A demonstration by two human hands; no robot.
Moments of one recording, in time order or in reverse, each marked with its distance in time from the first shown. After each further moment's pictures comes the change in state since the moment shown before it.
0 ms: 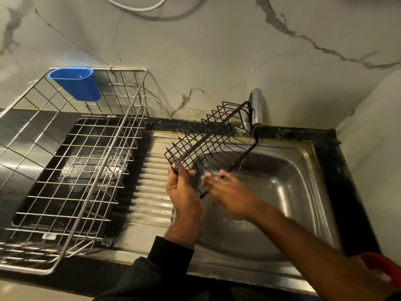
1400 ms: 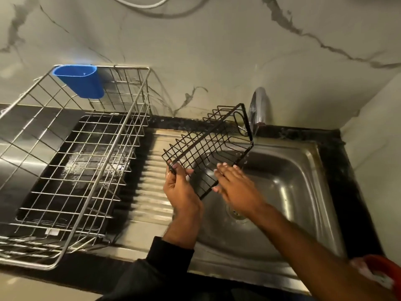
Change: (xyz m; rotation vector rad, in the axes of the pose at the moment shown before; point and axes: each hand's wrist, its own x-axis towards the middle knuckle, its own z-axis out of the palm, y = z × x) left_hand 0.006 -0.001 -0.005 0.028 0.053 0.057; right_hand -0.002 0.001 -0.001 0.078 0.120 0.346
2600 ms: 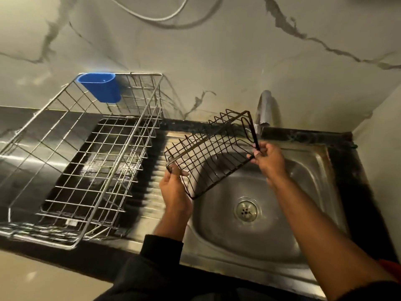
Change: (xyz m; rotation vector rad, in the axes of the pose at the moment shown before) left_hand 0.036 0.001 -0.035 0.062 -0.075 -0.075; right_hand 0.047 0.066 -0.027 1.269 0.450 0.654
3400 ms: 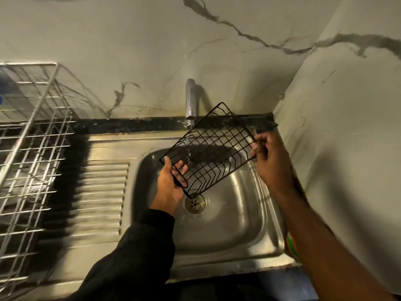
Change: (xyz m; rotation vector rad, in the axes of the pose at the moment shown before) left_hand 0.009 -0.125 0.095 0.108 -0.318 -0.666; right_hand -0.057 -0.010 -0.151 -0.449 0.321 -0.414
